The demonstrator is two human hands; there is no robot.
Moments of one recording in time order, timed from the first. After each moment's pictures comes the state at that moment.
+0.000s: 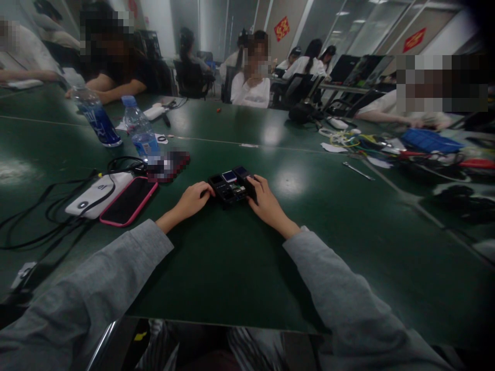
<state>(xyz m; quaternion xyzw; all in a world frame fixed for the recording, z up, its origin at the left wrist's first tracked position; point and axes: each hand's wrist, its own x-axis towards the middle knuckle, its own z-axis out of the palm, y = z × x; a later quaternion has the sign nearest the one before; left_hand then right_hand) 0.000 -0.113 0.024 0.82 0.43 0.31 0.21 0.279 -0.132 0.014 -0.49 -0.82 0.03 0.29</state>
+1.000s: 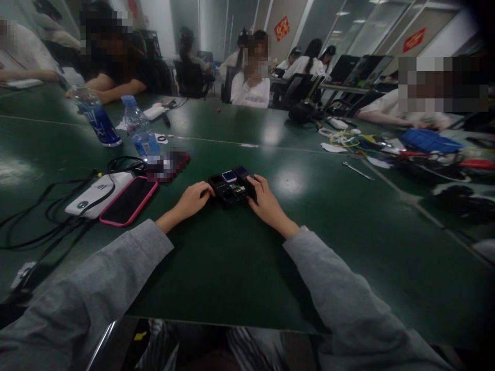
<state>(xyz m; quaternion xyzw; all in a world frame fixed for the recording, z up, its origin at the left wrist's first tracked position) 0.000 -0.112 0.022 0.82 0.43 0.31 0.21 0.280 -0.131 0.012 -0.49 -0.82 0.03 0.29</state>
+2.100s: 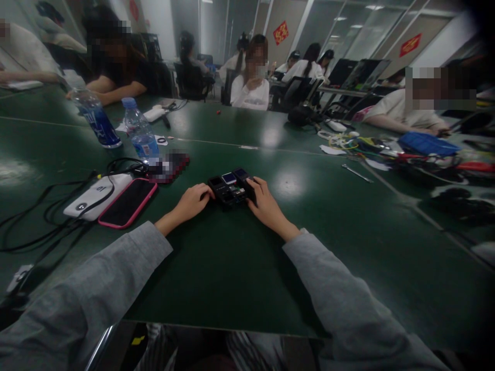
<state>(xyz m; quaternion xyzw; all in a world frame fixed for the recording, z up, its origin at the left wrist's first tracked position) 0.002 -0.116 0.027 0.83 0.42 0.30 0.20 0.280 -0.133 0.014 -0.49 -0.83 0.03 0.29</state>
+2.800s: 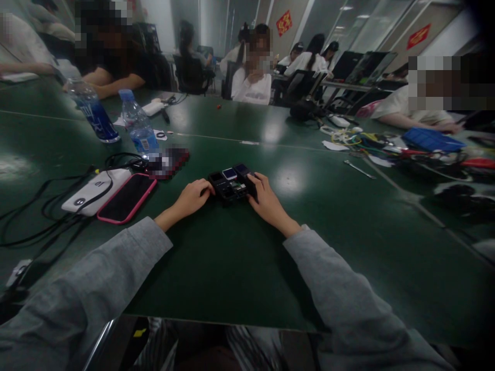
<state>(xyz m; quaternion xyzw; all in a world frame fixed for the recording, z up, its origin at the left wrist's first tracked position) 0.000 -0.113 0.021 0.84 0.42 0.30 0.19 0.281 -0.131 0.011 -0.48 -0.82 0.04 0.29</state>
